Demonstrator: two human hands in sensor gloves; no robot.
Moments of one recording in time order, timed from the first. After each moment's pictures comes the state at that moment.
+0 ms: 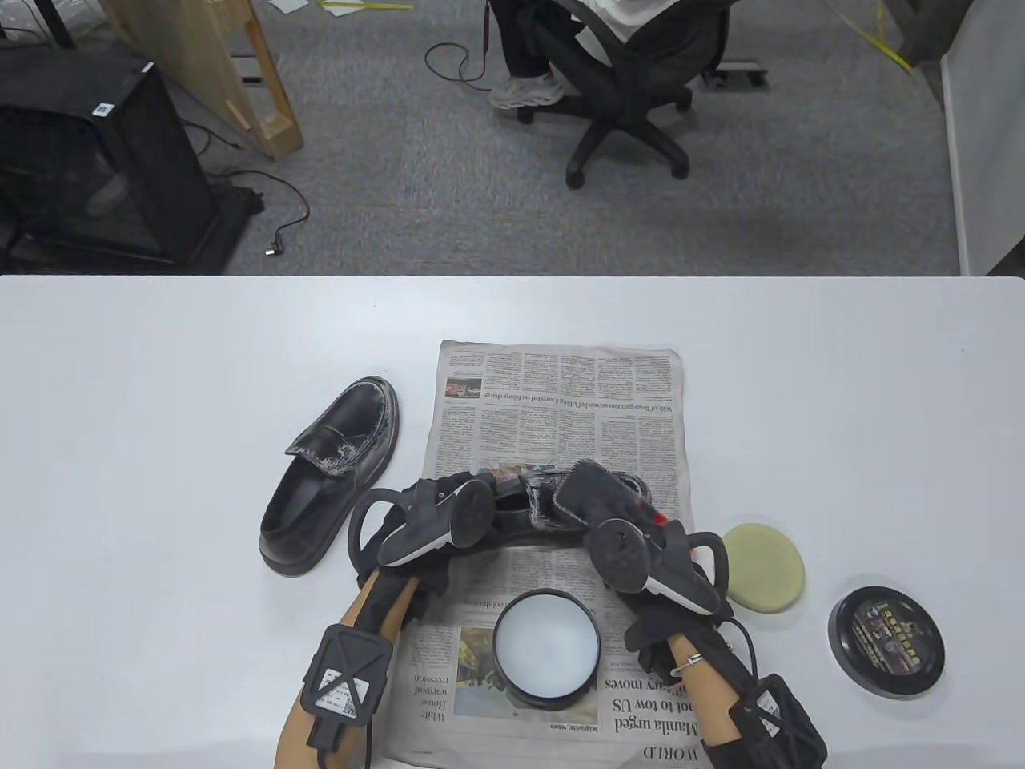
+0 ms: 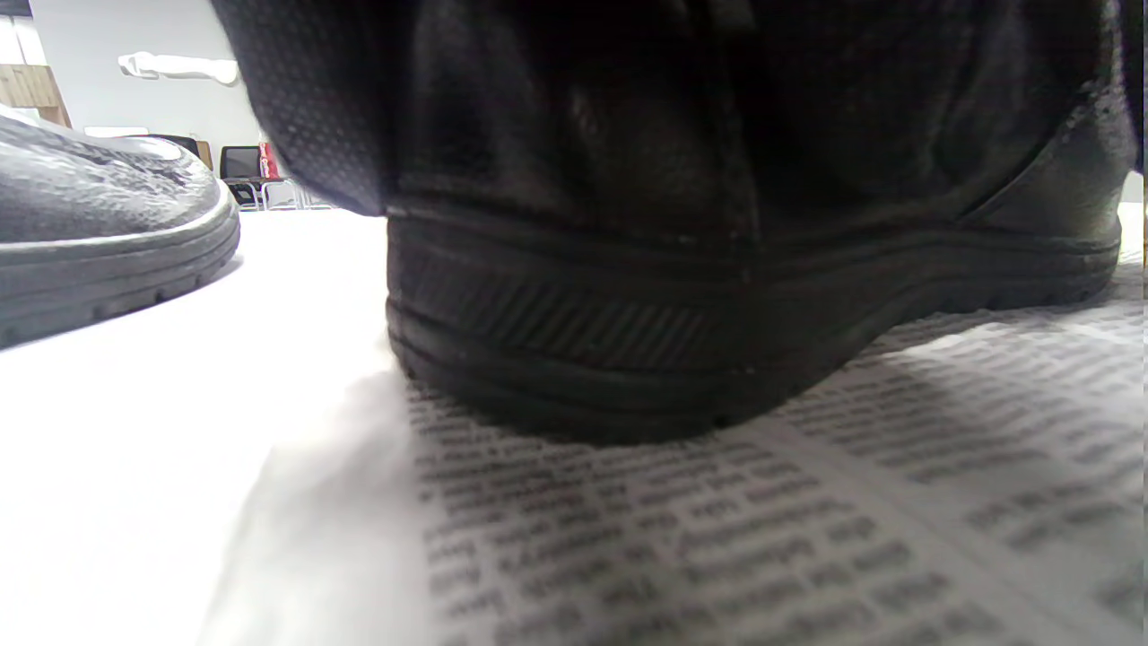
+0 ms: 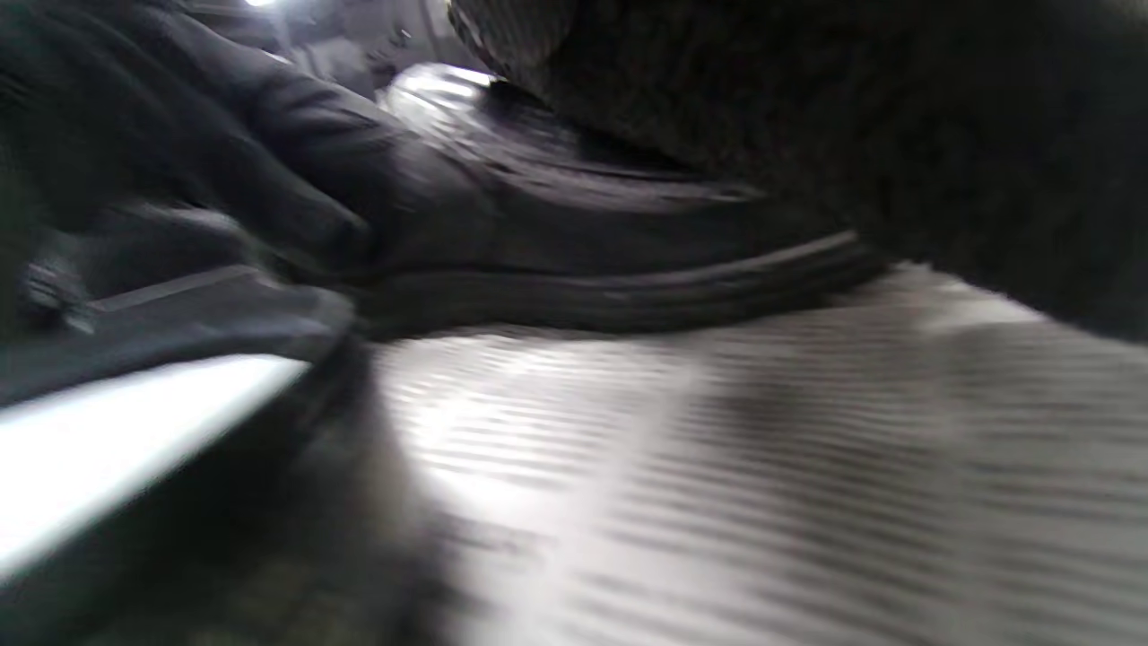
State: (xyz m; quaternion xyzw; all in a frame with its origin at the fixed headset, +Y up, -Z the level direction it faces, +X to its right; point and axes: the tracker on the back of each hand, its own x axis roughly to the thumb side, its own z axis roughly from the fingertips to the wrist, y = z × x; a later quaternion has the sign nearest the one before) left_hand -0.110 -0.743 -0.308 -0.05 -0.15 -0.01 0.99; right_hand 0.110 -0.723 -0.257 0.16 0.04 0.98 0.09
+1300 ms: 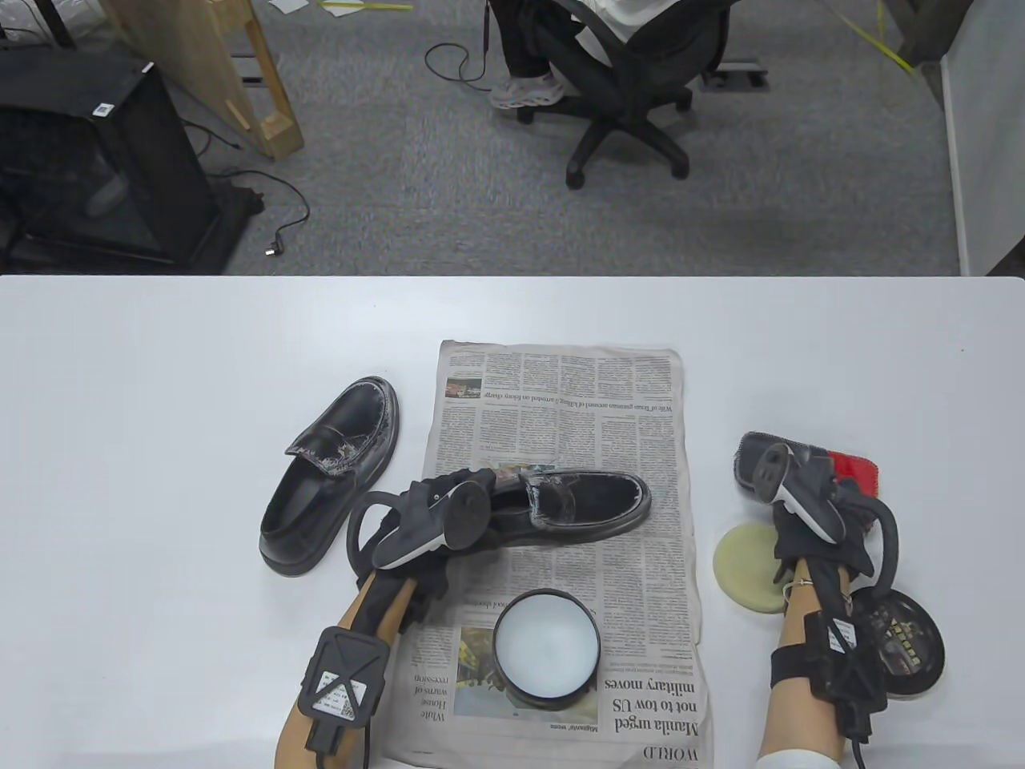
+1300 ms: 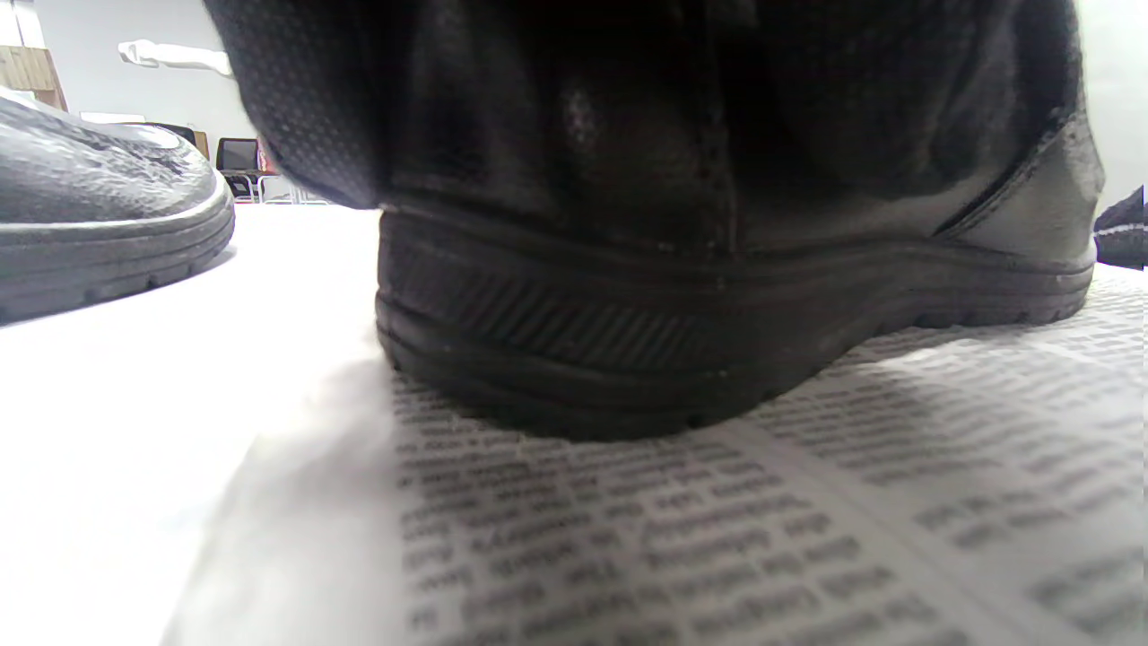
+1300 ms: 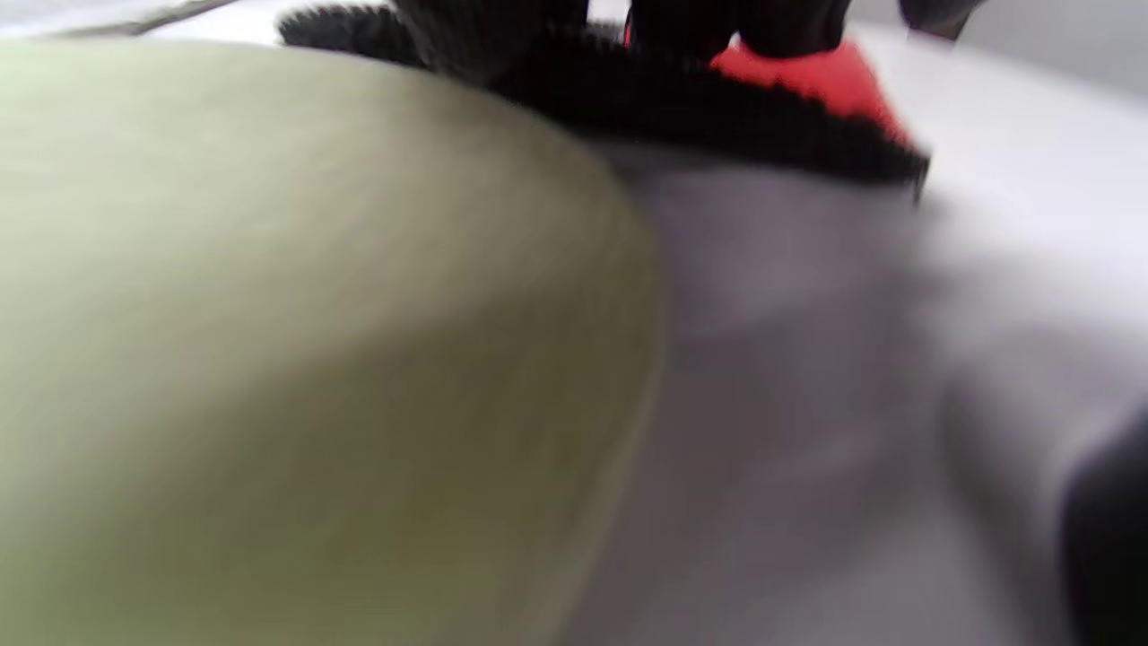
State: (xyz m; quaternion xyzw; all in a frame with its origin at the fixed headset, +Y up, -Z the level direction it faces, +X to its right) left_hand -0.114 -0.744 -0.306 -0.05 -0.15 0.01 0.99; right_hand 0.311 -0.759 -0.321 -0.20 0.18 0.96 -0.04
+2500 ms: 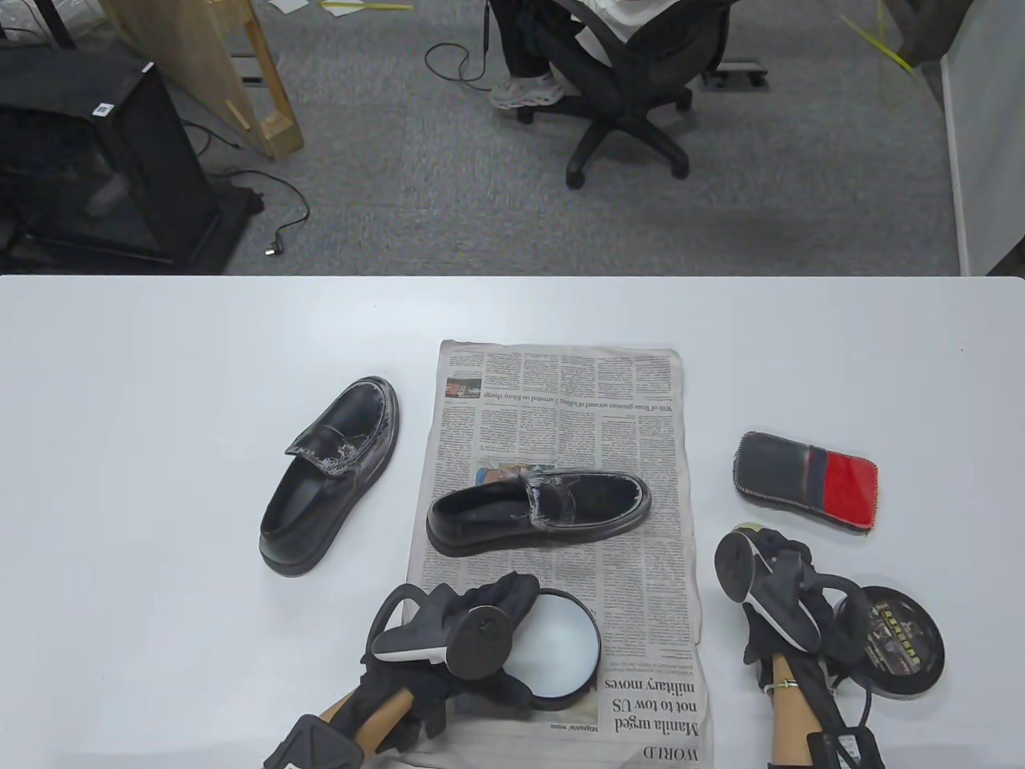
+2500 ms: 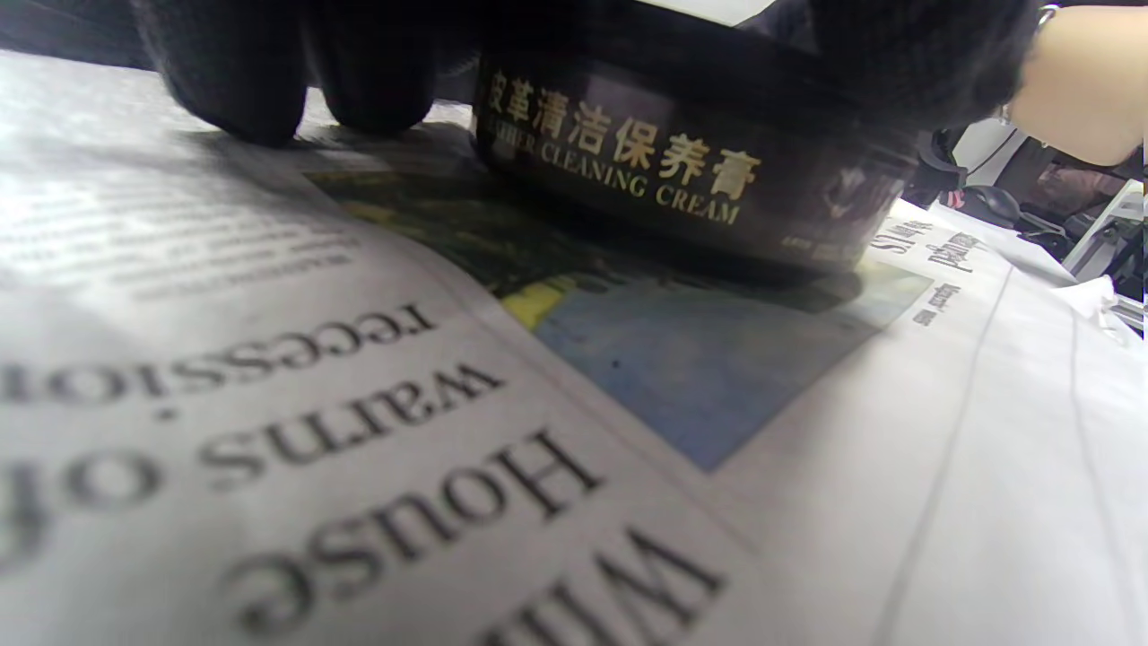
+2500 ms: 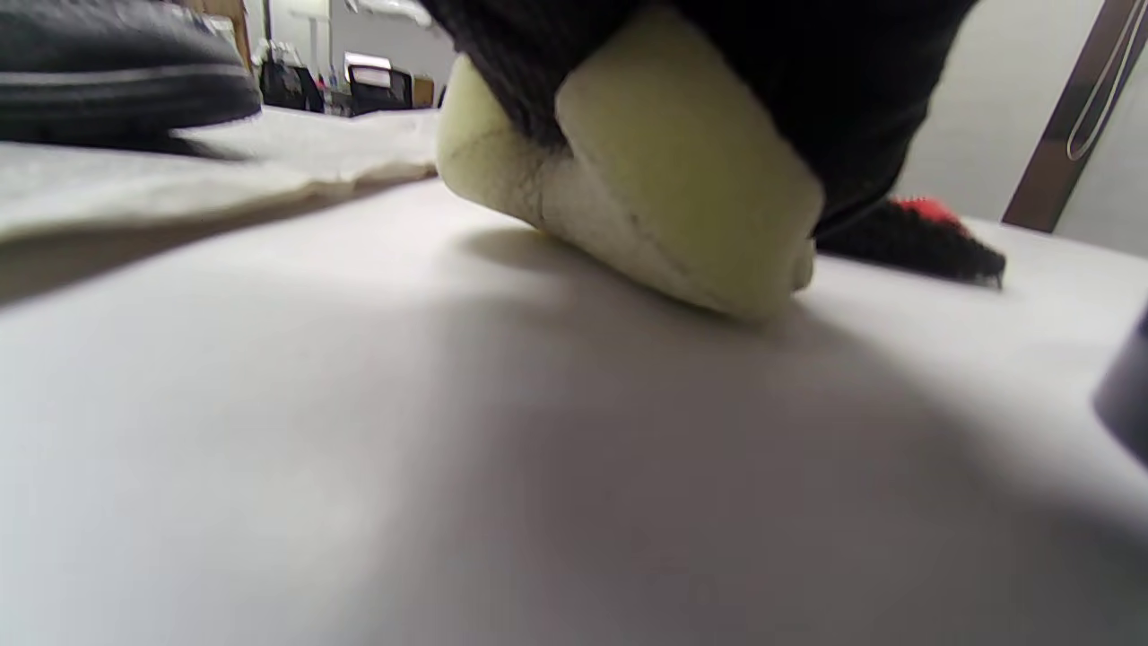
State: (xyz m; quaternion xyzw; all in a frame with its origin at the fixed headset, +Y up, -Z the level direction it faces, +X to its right) left_hand -0.086 -0.763 -0.198 -0.19 -0.37 0.05 0.91; right_hand 0.250 -0.751 -0.239 -0.10 -0.01 0.99 -0.09
